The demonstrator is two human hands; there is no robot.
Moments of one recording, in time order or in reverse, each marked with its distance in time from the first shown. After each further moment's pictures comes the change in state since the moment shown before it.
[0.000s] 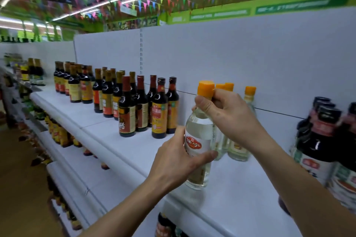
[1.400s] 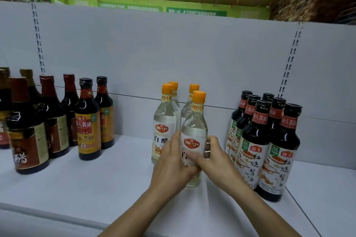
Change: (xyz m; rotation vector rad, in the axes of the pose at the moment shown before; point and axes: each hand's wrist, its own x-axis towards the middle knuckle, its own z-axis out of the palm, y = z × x) left_hand 0.068 -0.032 0.100 -0.069 -0.302 0.292; right_hand -0.074 0.097 0.009 -0.185 0.279 0.671
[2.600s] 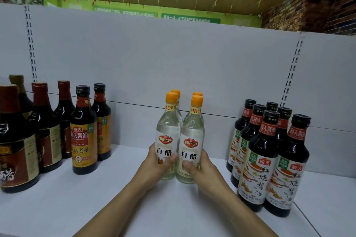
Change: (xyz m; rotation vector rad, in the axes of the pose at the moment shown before) left_hand 0.062 -0.082 -0.019 -0.538 -0.185 -0.193; right_hand 0.052 0.044 0.047 0.059 -0.056 0.013
